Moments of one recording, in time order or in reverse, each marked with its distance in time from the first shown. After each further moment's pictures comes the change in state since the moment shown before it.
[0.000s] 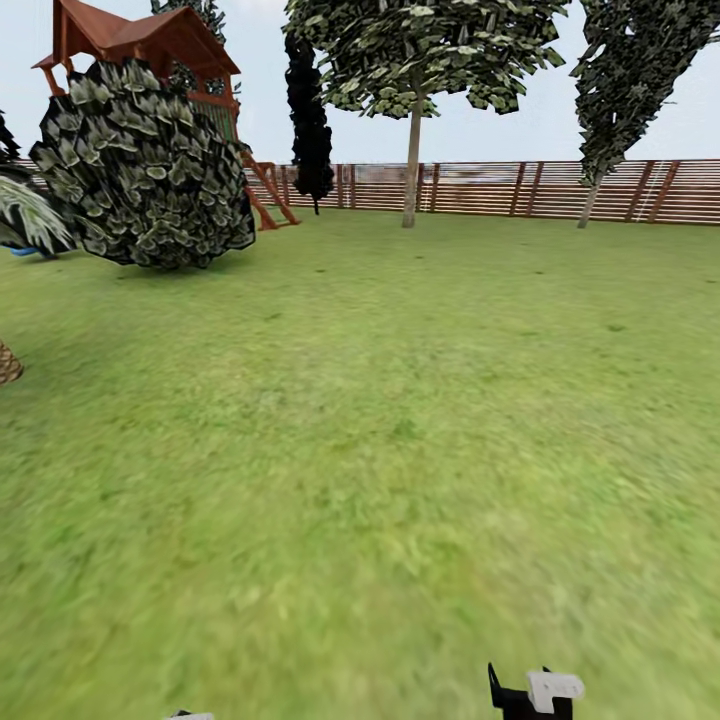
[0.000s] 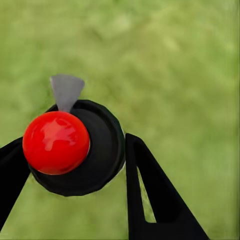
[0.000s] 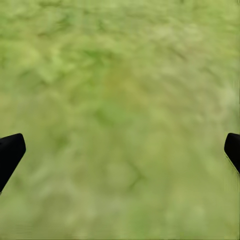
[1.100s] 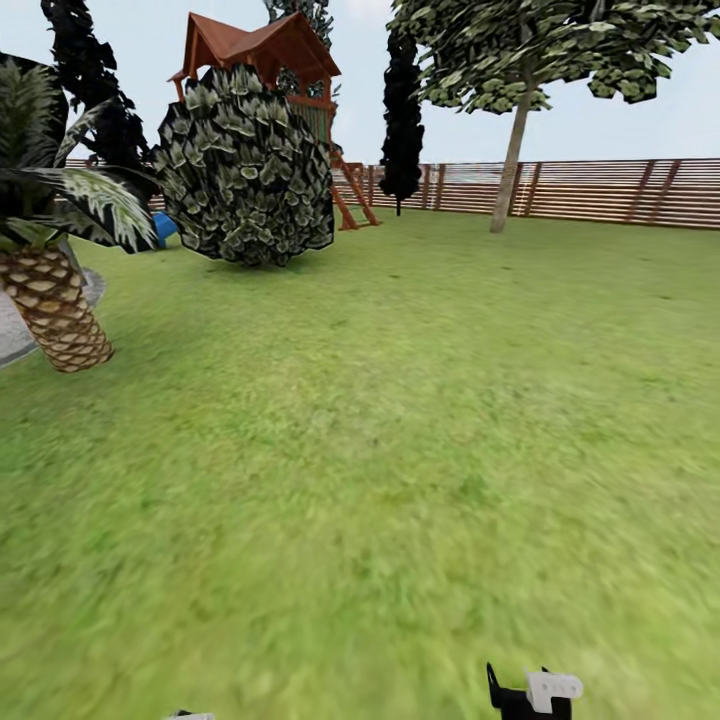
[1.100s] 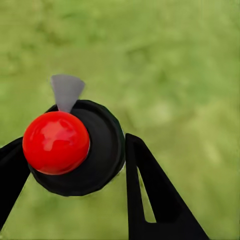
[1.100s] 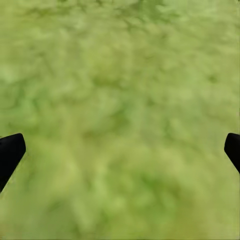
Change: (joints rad) left arm 0.000 0.000 0.000 0.000 0.001 -0.002 0.000; right arm 0.000 0.004 0.000 0.000 0.000 0.000 -0.001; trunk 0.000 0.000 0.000
